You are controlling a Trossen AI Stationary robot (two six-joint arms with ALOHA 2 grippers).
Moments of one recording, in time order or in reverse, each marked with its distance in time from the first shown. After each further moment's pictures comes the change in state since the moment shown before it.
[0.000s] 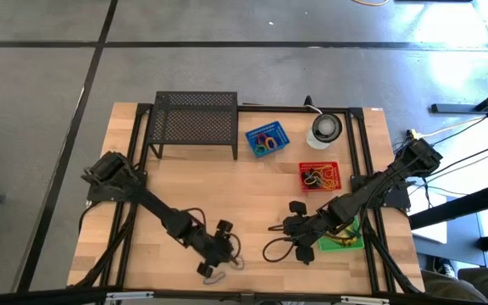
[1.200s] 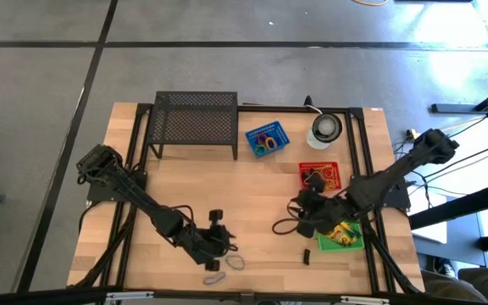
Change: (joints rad) left arm -0.048 -0.132 0.000 -0.055 -0.336 -0.273; right arm -0.008 -0.234 0.001 -0.270 0.416 0.196
